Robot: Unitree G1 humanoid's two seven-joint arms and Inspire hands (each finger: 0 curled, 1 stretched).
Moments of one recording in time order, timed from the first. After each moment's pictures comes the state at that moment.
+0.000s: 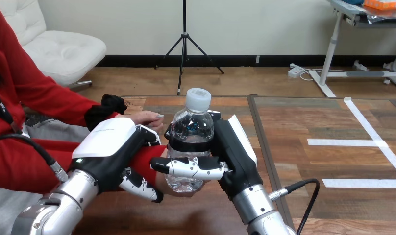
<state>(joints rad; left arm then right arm) -0.03 0.57 -0.17 -0.12 0.59 -0.10 -0.20 -0.08 0.04 0.31 0.23 -0.07 -0.42 0.06</state>
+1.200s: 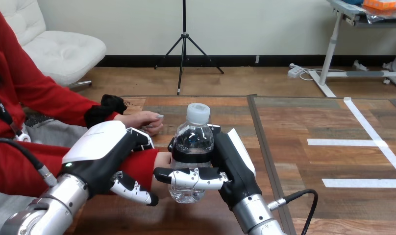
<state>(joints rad) 0.03 0.57 -0.11 -0.16 0.55 -0.09 -0.25 -0.09 0.04 0.29 0.36 -0.08 -0.46 0.04</state>
